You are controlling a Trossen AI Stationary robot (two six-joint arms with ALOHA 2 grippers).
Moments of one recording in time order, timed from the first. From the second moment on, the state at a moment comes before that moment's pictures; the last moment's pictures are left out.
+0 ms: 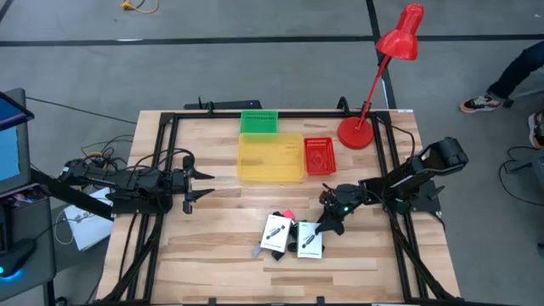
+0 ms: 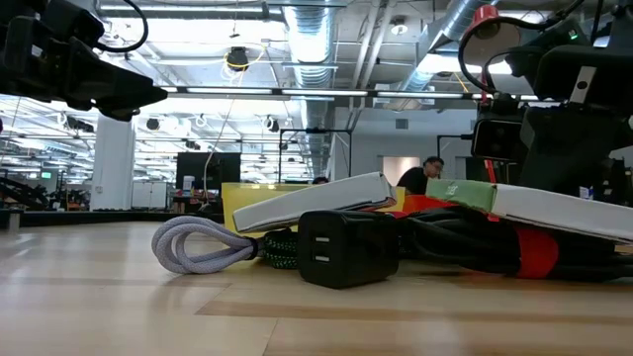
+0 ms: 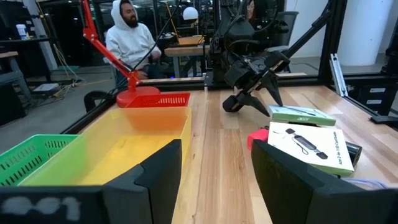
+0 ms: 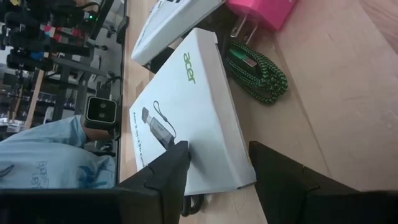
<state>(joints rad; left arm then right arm) -0.19 0.12 0.01 0.07 -0.27 0.04 0.21 1.54 0.25 0.71 -0.36 0.84</state>
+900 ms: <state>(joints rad) -0.19 0.12 0.01 0.07 -0.27 0.04 0.17 1.54 0.25 0.71 -0.45 0.84</state>
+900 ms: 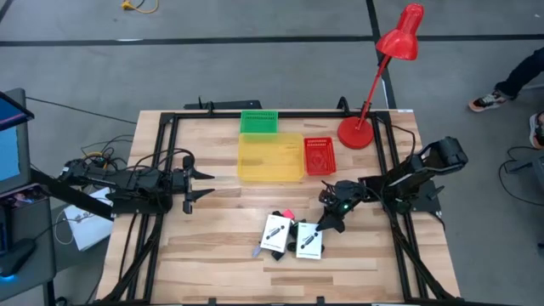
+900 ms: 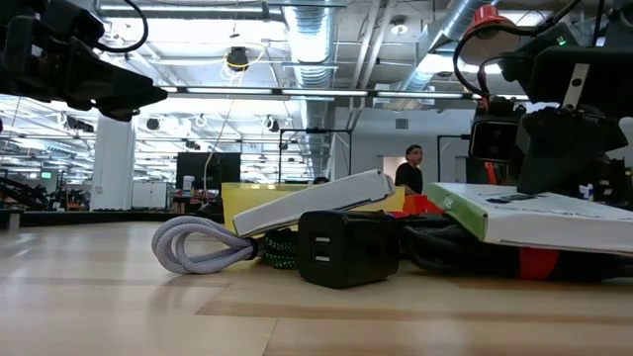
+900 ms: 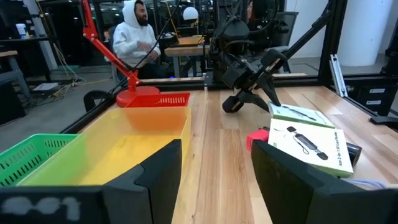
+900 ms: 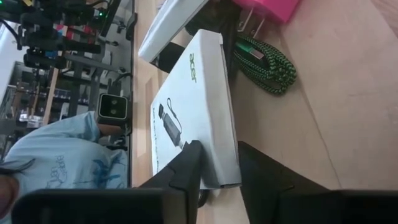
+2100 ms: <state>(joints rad) -0.19 0.12 0.01 0.07 -0.27 0.05 0.17 1.26 0.25 0.49 -0.41 0.81</state>
